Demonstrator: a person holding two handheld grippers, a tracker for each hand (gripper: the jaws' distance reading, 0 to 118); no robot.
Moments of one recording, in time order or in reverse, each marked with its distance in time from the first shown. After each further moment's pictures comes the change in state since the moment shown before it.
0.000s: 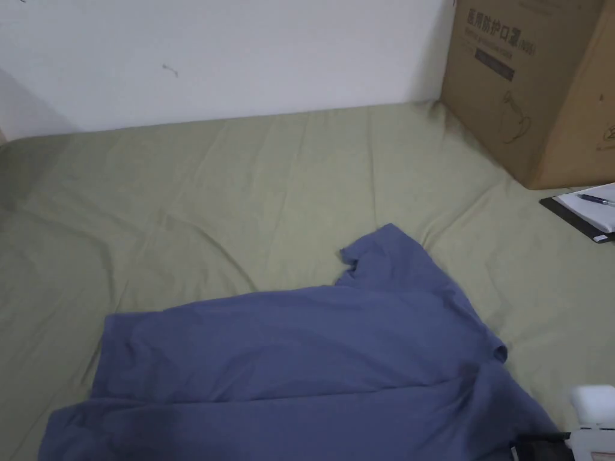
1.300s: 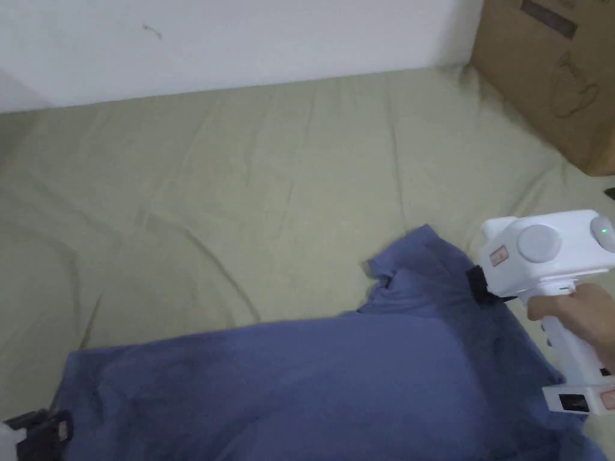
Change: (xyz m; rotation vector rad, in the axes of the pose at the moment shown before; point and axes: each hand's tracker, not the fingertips) left arm 0.057 0.132 -0.090 0.111 0.005 -0.040; right arm -0.048 0.295 -0.160 -0.034 0.004 0.082
